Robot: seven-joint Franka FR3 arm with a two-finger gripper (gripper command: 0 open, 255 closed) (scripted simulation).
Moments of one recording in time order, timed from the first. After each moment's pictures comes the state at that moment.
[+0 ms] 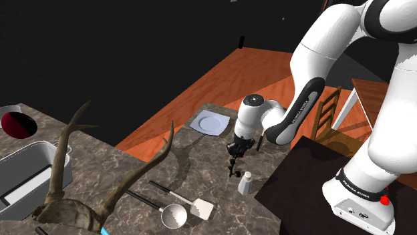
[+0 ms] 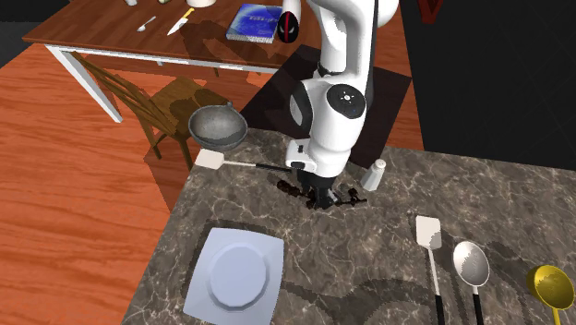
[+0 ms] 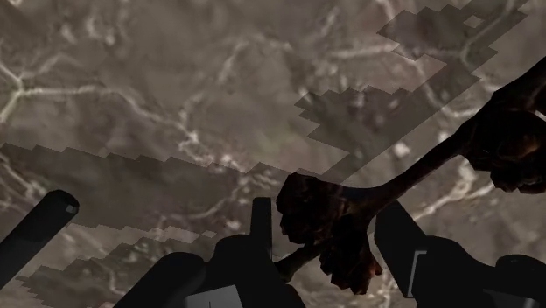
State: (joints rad) arm -0.12 0.28 0.31 -2.60 -0.72 2.91 1.31
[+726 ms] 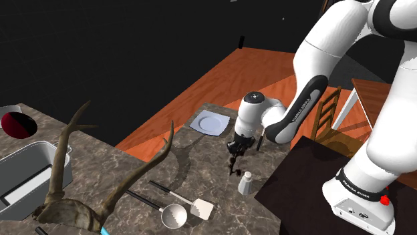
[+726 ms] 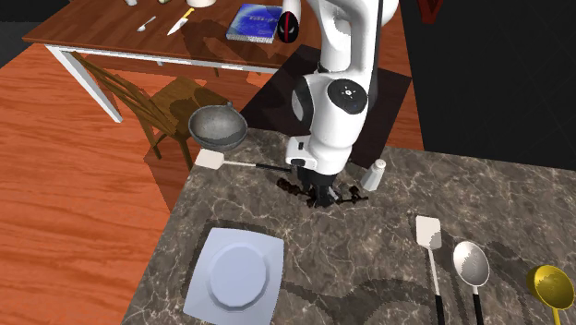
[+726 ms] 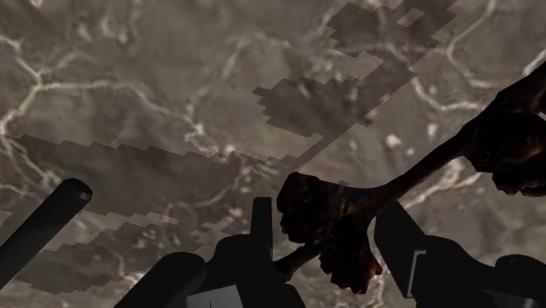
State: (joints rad) arm -0.15 0.24 0.36 -2.61 -0.65 2.89 1.25
